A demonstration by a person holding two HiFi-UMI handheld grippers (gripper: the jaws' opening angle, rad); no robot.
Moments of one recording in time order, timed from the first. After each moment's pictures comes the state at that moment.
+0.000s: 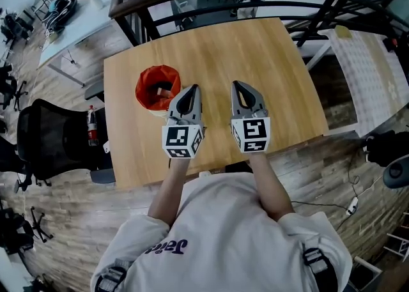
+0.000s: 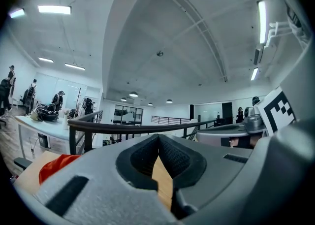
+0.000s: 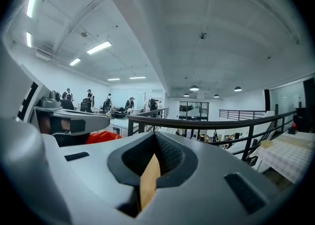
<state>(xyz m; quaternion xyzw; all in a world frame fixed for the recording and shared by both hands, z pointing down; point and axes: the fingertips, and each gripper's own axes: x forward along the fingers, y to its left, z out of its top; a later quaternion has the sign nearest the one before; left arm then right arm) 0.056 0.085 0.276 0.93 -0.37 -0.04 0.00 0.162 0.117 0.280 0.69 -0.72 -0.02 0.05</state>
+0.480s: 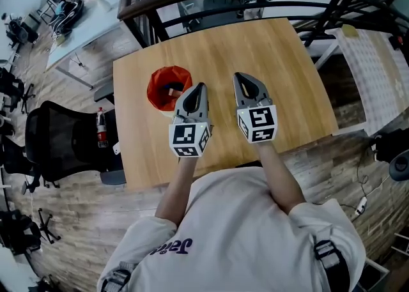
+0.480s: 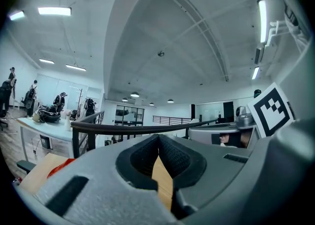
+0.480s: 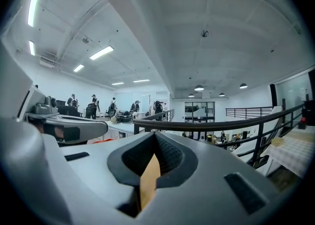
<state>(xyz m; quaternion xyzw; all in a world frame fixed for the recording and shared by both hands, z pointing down) 0.039 0.076 0.268 0.92 -0.38 -0.04 0.00 0.139 0.088 0.266 0.66 -0.75 -0.02 0.03</state>
